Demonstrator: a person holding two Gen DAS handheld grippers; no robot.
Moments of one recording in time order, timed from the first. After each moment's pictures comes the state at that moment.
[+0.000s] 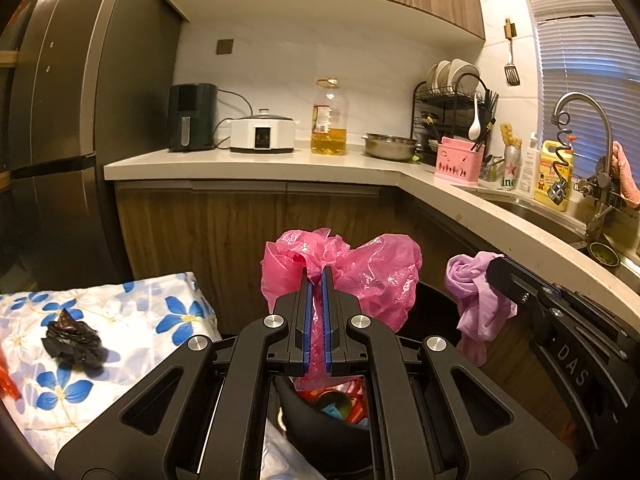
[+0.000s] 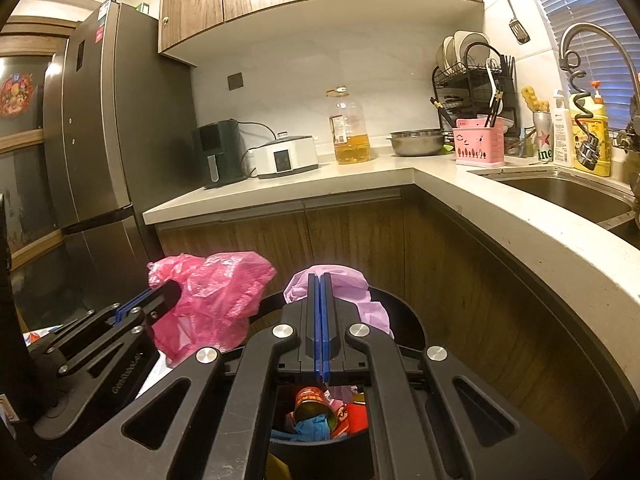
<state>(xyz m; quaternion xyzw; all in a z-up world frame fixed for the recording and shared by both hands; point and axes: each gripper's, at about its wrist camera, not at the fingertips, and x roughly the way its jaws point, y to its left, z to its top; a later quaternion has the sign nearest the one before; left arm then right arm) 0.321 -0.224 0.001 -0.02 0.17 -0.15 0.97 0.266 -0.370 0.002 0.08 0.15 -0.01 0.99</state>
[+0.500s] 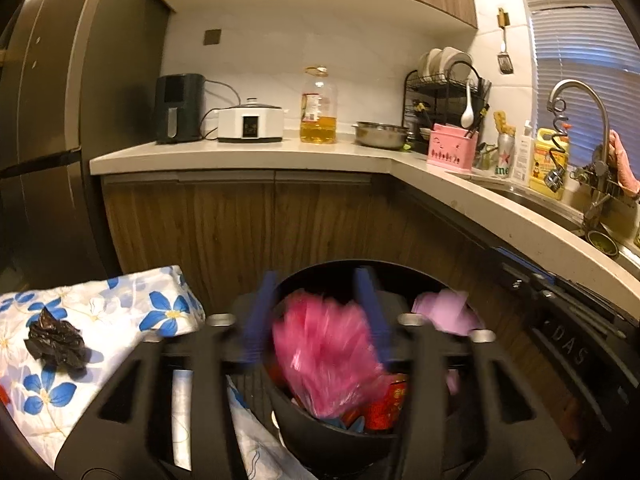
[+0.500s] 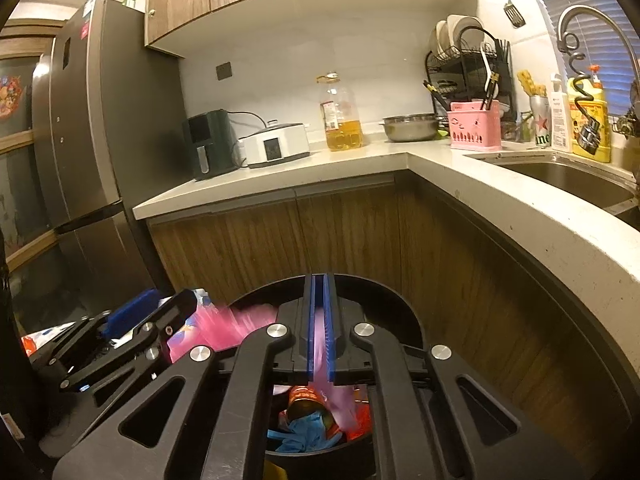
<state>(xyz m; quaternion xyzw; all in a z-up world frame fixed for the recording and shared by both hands) 0.336 -0.226 -0.015 -0.01 0.18 -0.16 0.97 0.282 -0.382 -0.006 0.09 0.17 -0.02 0.98</state>
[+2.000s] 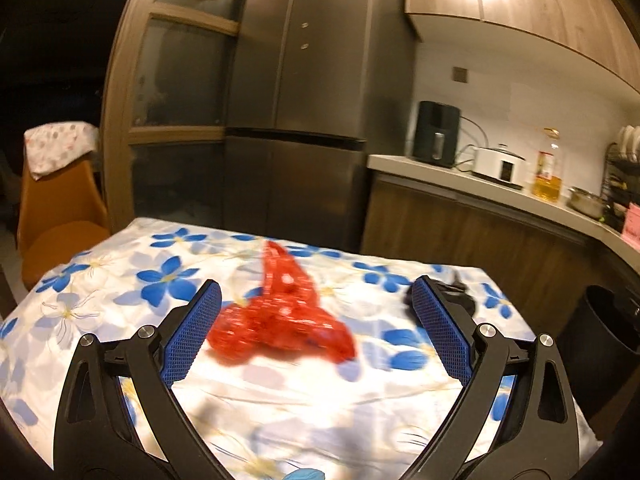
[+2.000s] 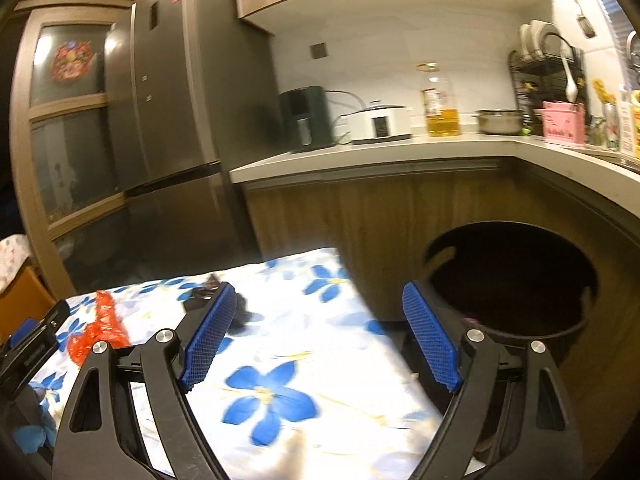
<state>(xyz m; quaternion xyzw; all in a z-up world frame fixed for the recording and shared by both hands) 0.203 0.107 -0.038 -0.10 0.15 0.21 0.96 0.248 -0.189 -0.030 0.07 0.18 0.10 0.98</state>
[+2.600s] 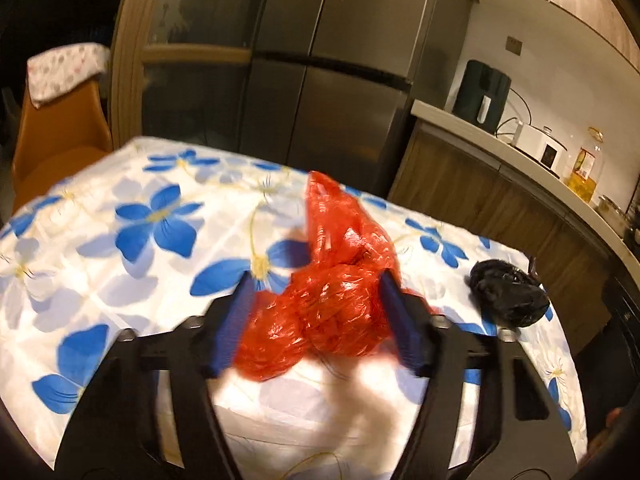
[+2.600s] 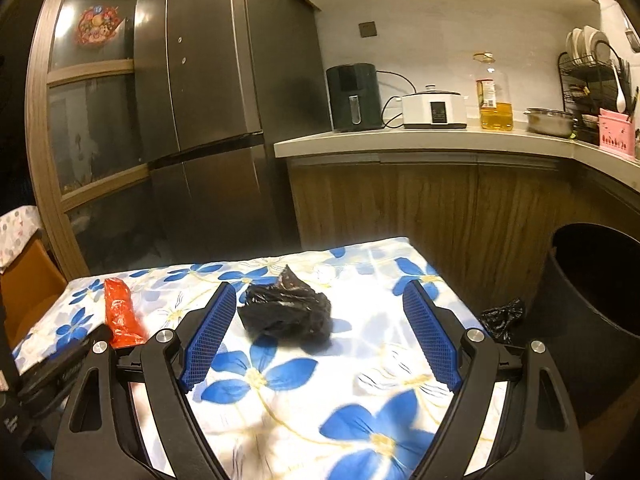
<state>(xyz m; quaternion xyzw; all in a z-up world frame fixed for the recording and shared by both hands) 0.260 0.173 -0.091 -0.19 0.25 0.22 0.92 0.304 -0.086 -0.053 0.04 0.20 0.15 0.97</state>
